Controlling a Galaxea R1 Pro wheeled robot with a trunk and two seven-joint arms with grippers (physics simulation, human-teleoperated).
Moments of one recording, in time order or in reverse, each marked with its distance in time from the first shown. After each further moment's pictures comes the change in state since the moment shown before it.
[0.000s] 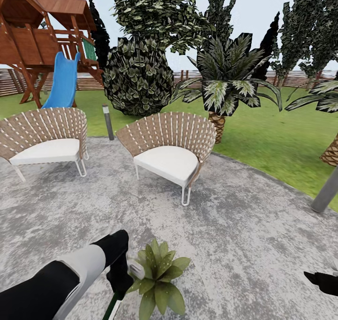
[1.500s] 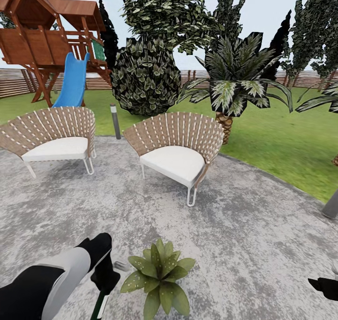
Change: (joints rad) left arm 0.007 0.094 0.395 0.053 0.015 -0.022 0.364; right arm 0.000 0.001 0.001 0.000 0.105 0.000 0.000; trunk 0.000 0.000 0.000
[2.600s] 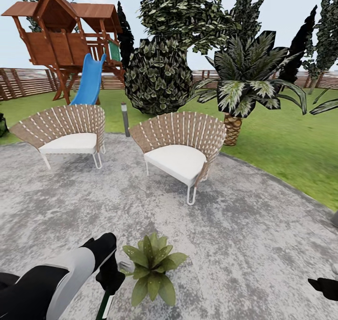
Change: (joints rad) left arm 0.001 -0.031 -0.001 -0.004 -0.001 0.006 0.002; right arm 0.000 0.002 0.001 0.000 0.001 0.000 -0.002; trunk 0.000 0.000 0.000
